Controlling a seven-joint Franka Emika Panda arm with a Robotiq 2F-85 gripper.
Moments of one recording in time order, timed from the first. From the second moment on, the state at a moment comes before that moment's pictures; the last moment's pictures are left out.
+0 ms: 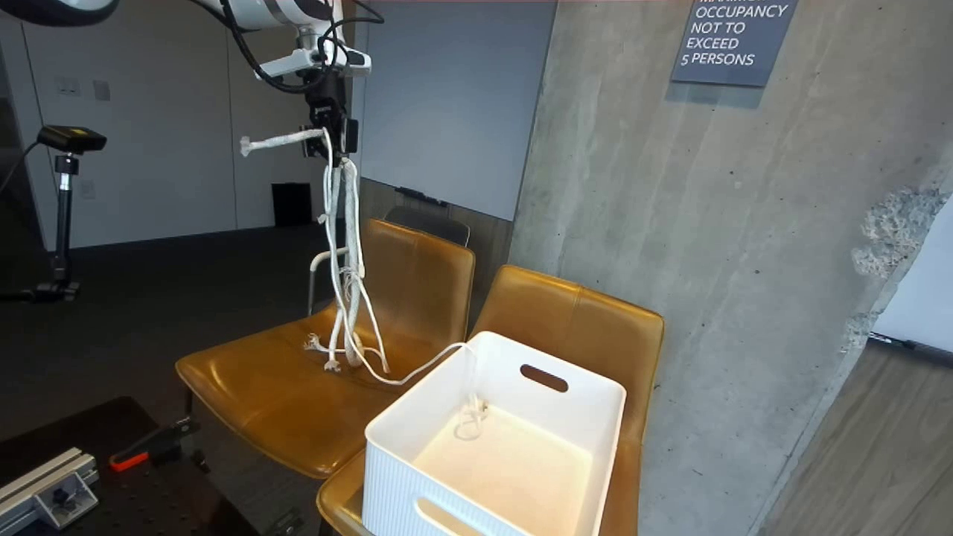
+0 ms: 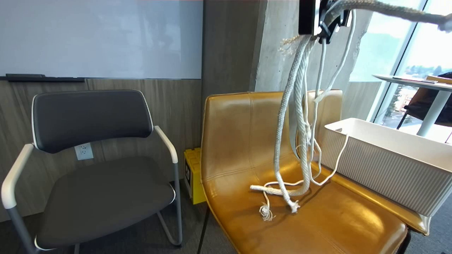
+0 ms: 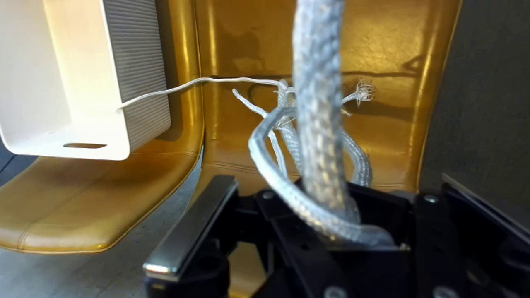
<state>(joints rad) 0.34 0.55 0.09 -1.02 -0.28 1.47 0.31</state>
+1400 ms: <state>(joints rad) 0.30 0.36 0.08 -1.45 -0.37 1.77 0.35</state>
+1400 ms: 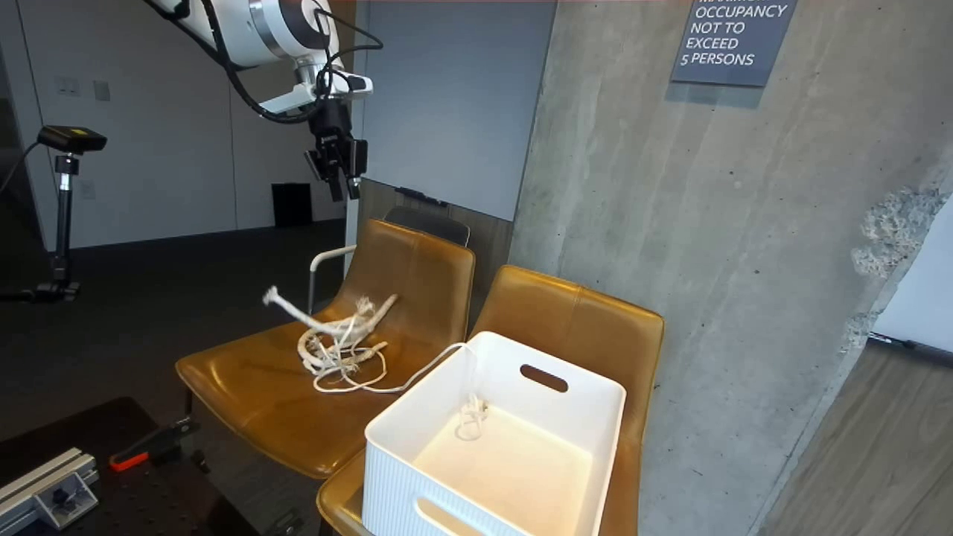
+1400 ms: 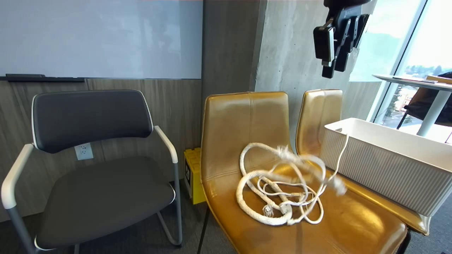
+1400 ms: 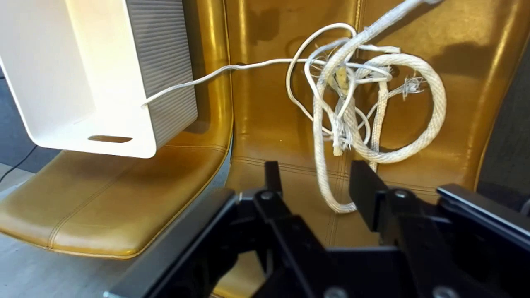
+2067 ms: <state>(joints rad) 0.28 0.46 0.08 -1.35 -0.36 1.76 -0.03</state>
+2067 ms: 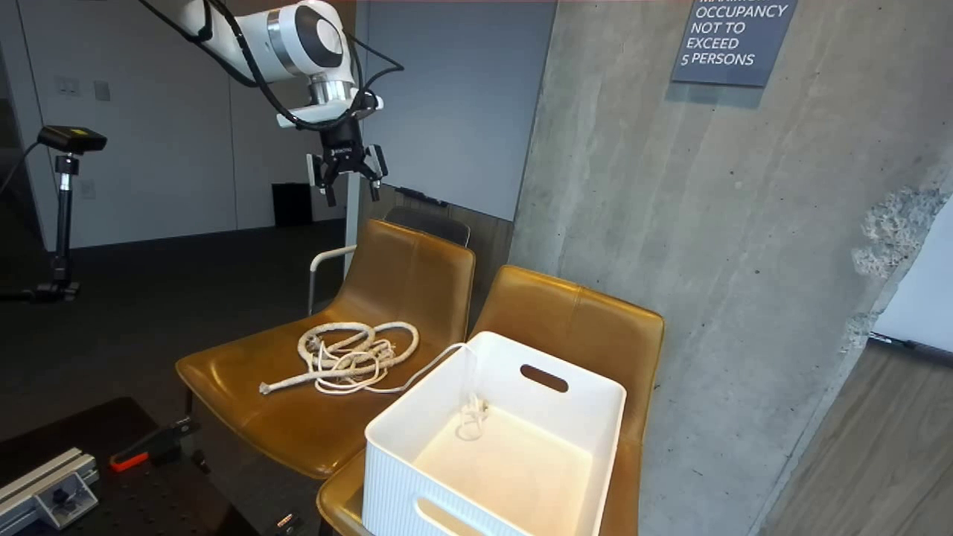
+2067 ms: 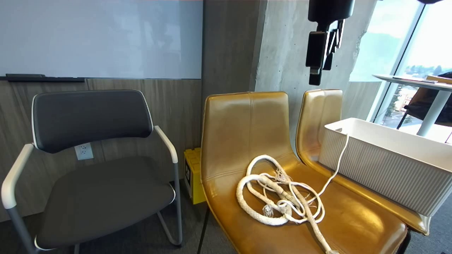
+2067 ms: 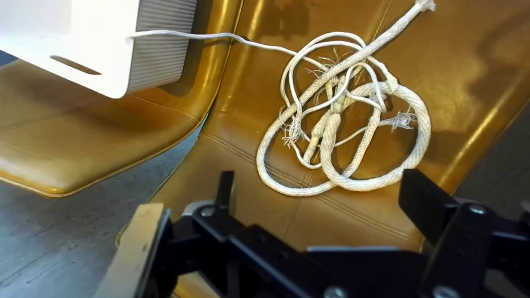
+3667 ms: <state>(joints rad) 0.08 0.68 0.02 -1.56 -0.71 1.95 -1.21</state>
